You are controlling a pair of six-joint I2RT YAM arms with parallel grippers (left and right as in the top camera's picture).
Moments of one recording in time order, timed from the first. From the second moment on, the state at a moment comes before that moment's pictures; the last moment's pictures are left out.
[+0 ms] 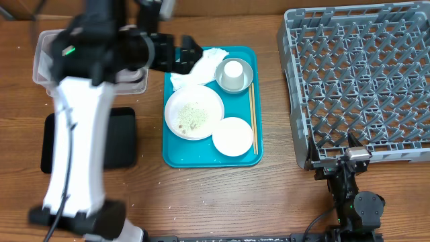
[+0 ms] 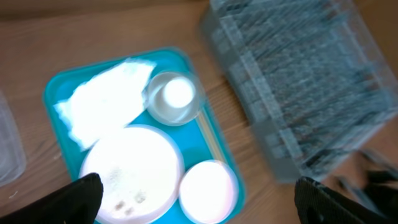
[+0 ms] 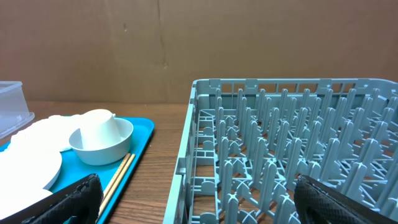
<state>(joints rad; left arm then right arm) -0.20 1.76 2.13 -1.30 0.39 -0.05 0.01 0.01 0.02 -0.03 -0.09 0.02</state>
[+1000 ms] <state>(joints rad) -0.32 2.39 2.16 -1.04 -0.05 -0.04 0.01 0.01 0.02 -0.03 -0.09 0.02</state>
